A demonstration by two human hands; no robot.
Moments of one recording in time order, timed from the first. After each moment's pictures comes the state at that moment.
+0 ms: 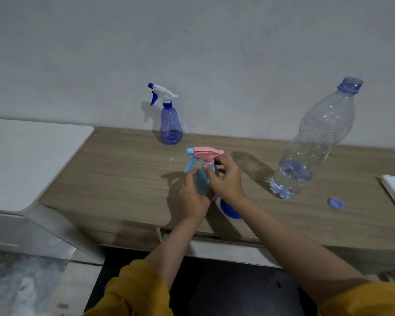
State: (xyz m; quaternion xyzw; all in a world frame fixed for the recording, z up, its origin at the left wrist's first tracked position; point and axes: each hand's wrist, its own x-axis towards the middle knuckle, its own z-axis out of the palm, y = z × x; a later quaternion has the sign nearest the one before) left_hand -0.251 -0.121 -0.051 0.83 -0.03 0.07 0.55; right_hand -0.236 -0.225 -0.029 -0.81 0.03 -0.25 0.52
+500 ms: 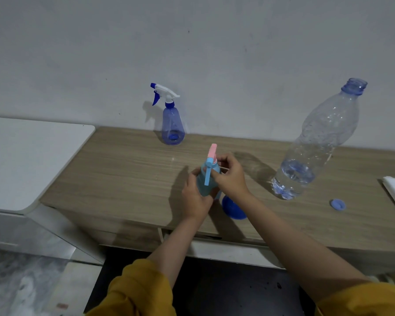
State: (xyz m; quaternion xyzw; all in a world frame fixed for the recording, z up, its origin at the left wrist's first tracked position) left_hand -0.248 -0.118 -0.054 0.83 -0.04 0.05 0.56; right_hand -0.230 -0.229 -0.028 -0.78 0.09 -0.16 0.60
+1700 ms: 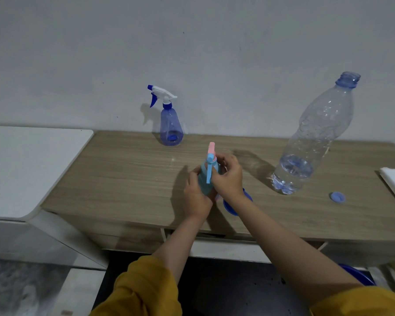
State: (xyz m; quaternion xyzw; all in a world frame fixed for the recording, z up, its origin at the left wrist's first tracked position) left_hand -0.243 -0.118 -0.064 0.83 -0.06 0.05 0.55; right_hand -0.235 -0.210 -0.035 -0.76 0.12 -0.25 0.58
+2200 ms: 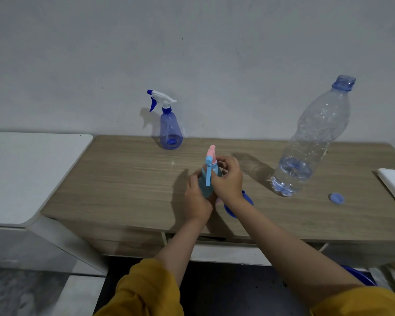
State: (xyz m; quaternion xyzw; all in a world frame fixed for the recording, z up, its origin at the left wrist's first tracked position) left_hand -0.243 -0.117 -0.064 0.83 -0.07 0.05 0.54; right_hand -0.234 -0.206 -0.034 -0.77 0.13 -0.27 0.56
